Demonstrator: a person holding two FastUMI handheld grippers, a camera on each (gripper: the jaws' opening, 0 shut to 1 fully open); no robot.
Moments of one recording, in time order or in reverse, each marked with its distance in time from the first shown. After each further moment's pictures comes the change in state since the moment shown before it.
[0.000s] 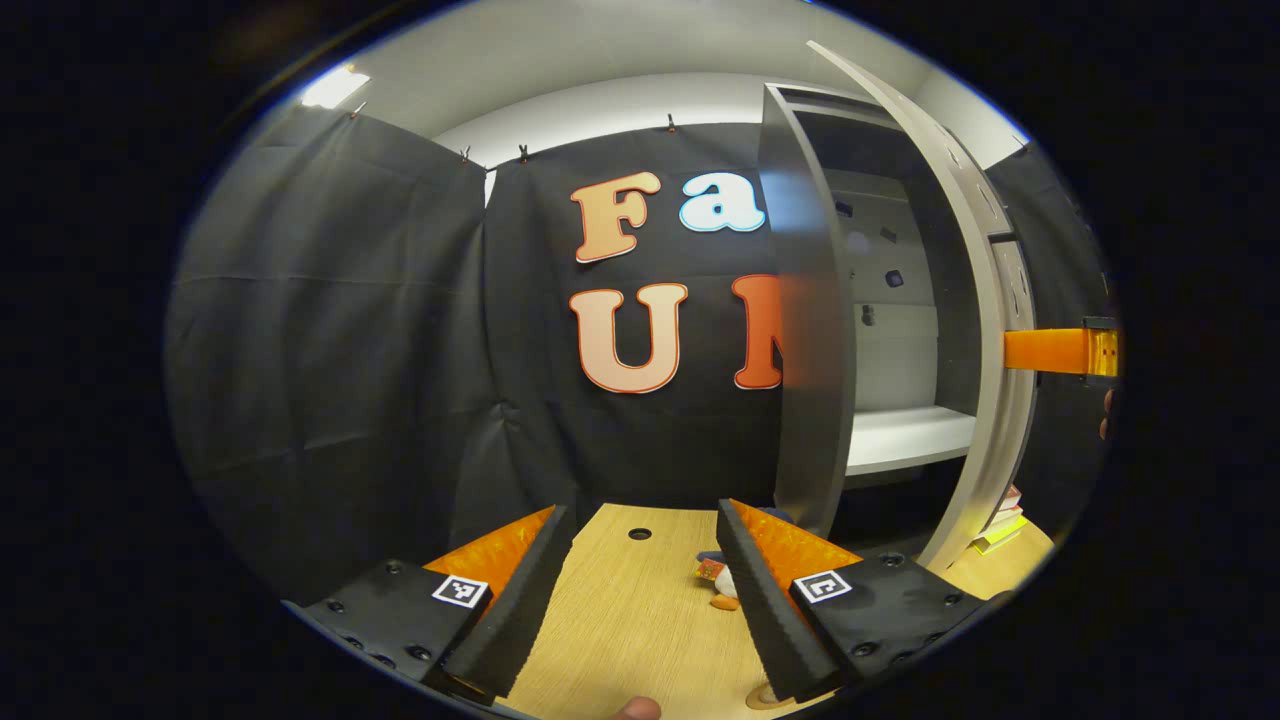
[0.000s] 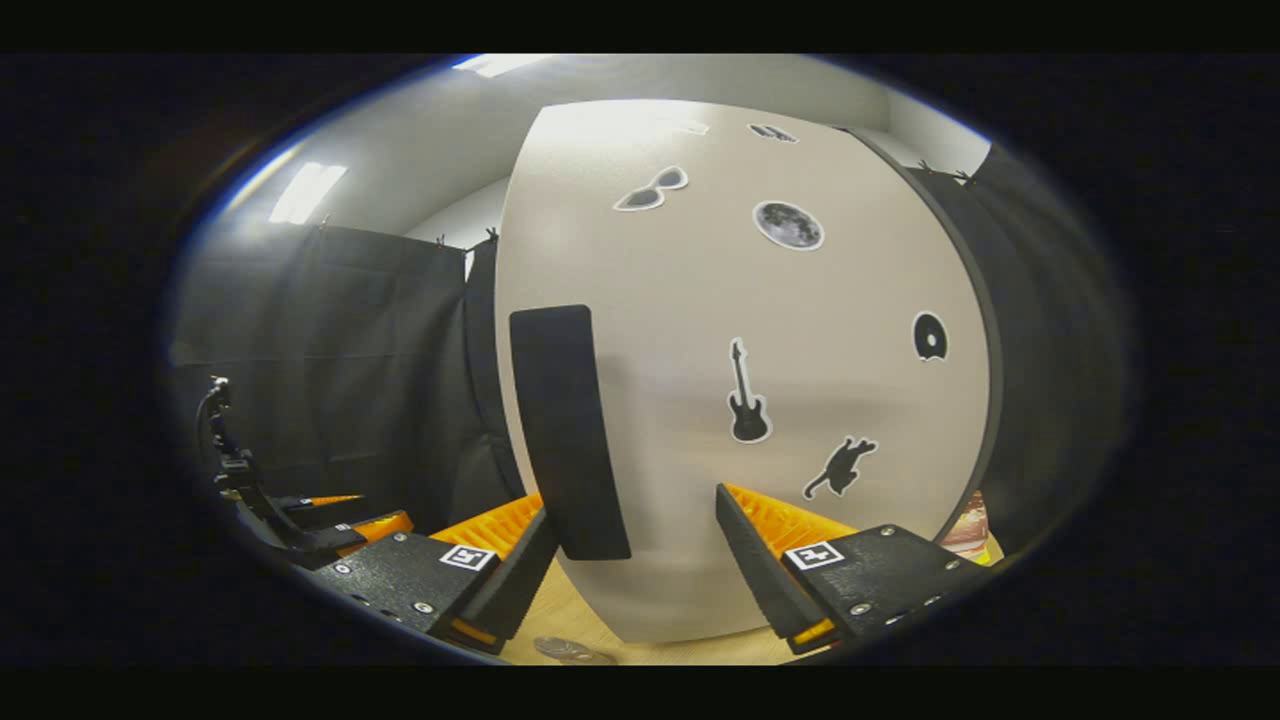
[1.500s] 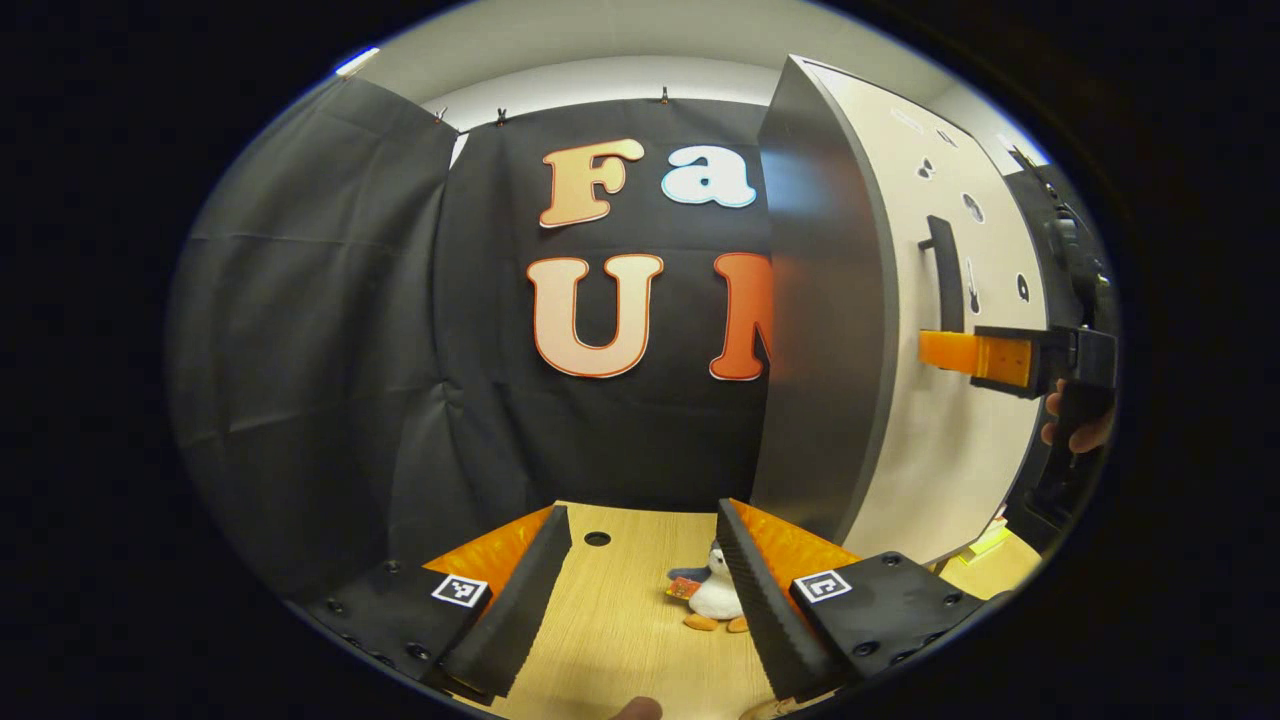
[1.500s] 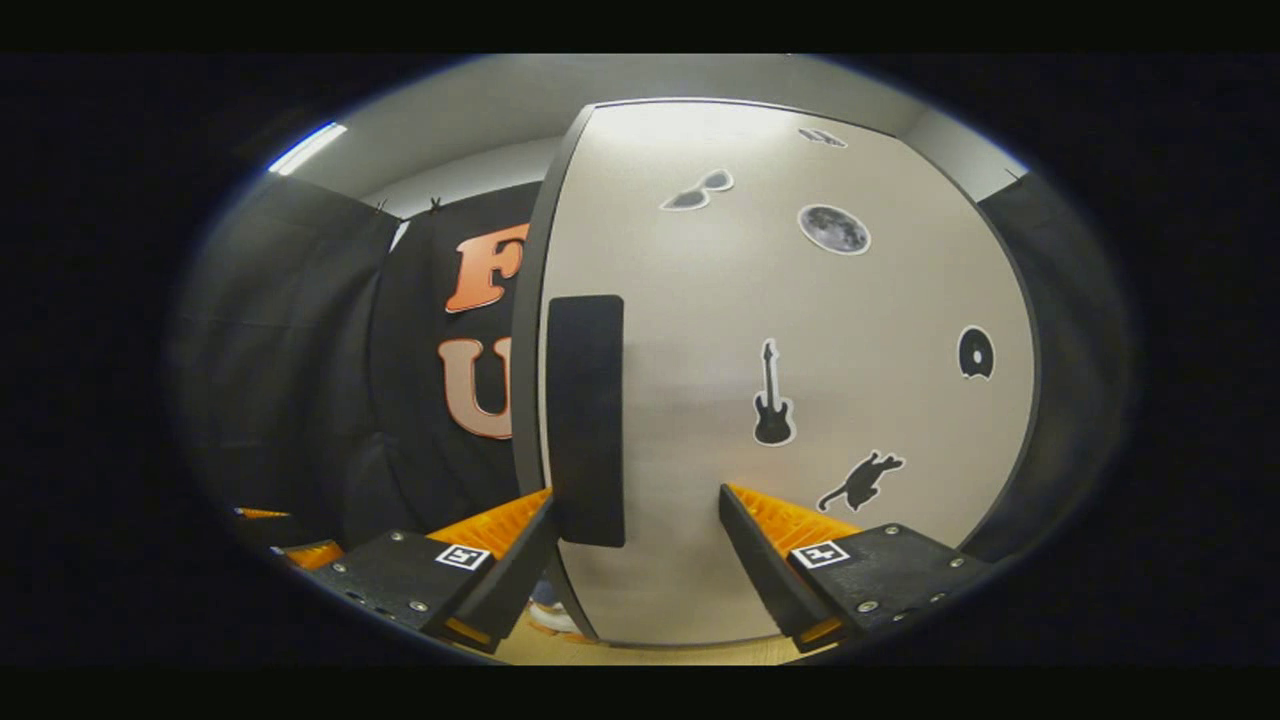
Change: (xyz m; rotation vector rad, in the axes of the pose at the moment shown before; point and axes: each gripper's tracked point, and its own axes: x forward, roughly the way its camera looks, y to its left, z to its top) left arm 0.072 -0.018 -0.014 -0.045 0.021 -0.142; right arm -0.008 0.001 -0.018 -0.079 0.016 -0.255
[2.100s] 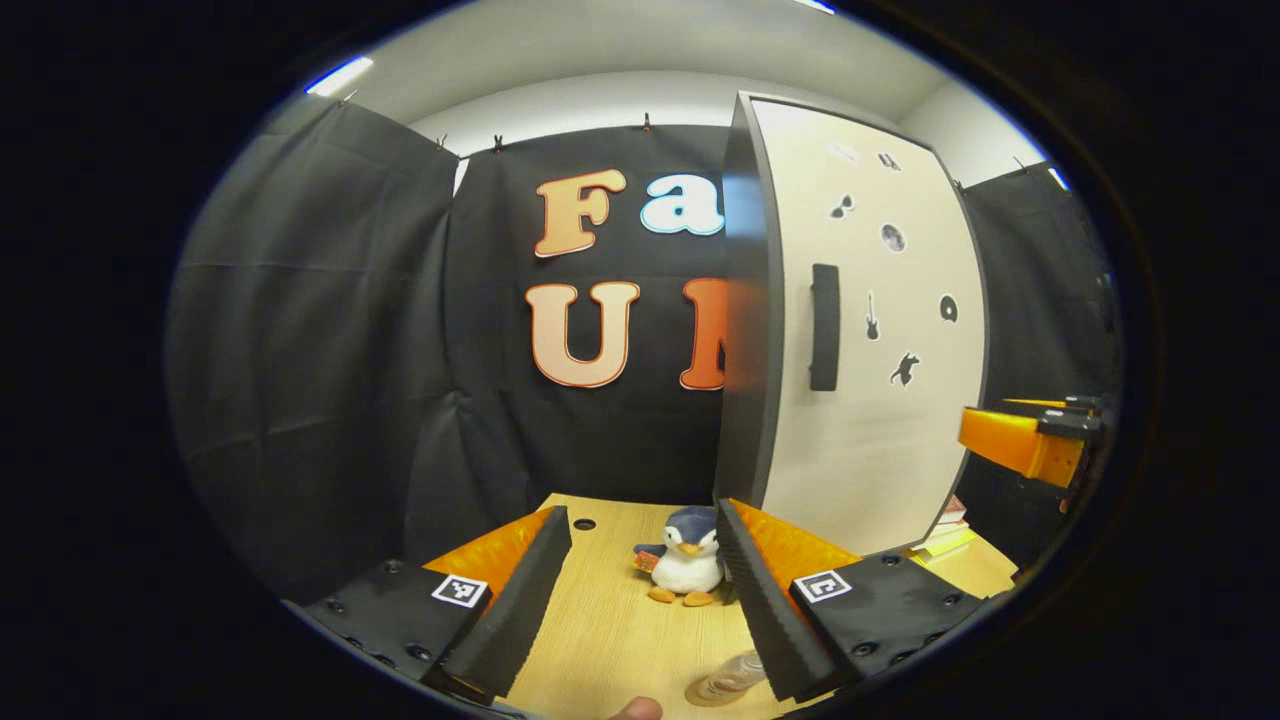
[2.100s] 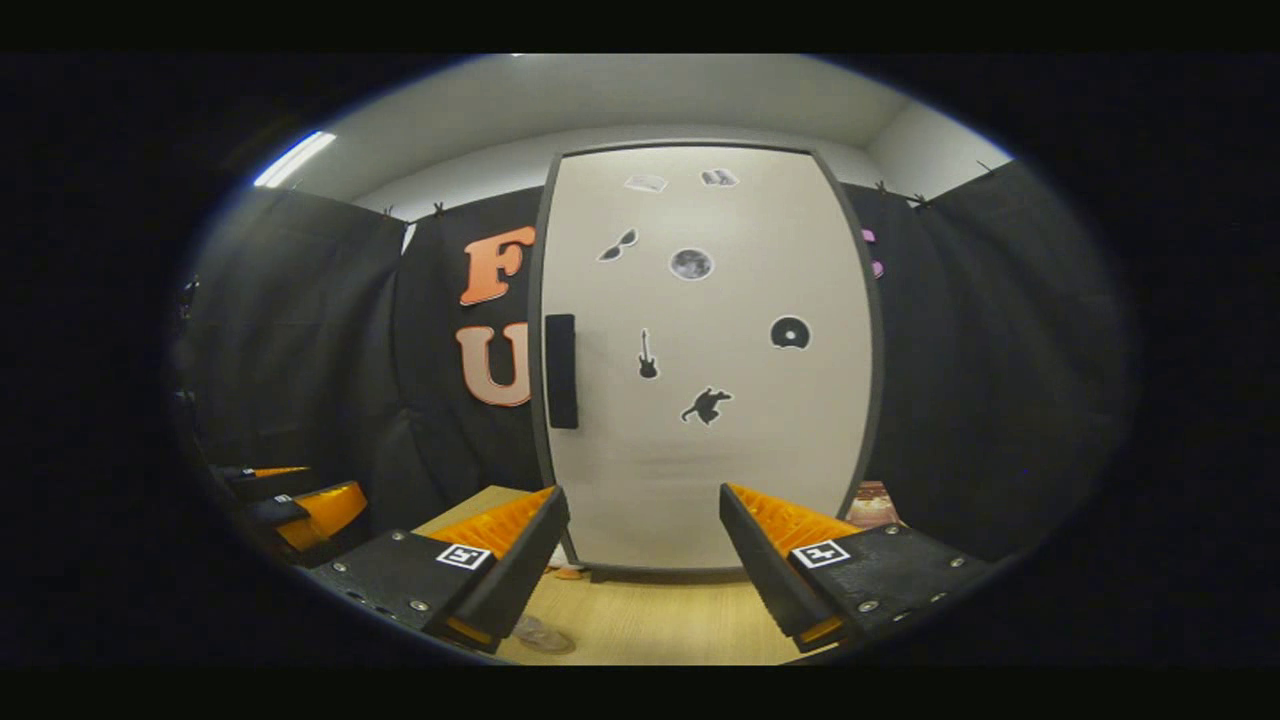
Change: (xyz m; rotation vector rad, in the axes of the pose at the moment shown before) left arm -0.131 -0.067 0.030 0.006 -0.019 0.015; right arm -0.210 -0.071 -0.011 0.013 0.047 -0.031
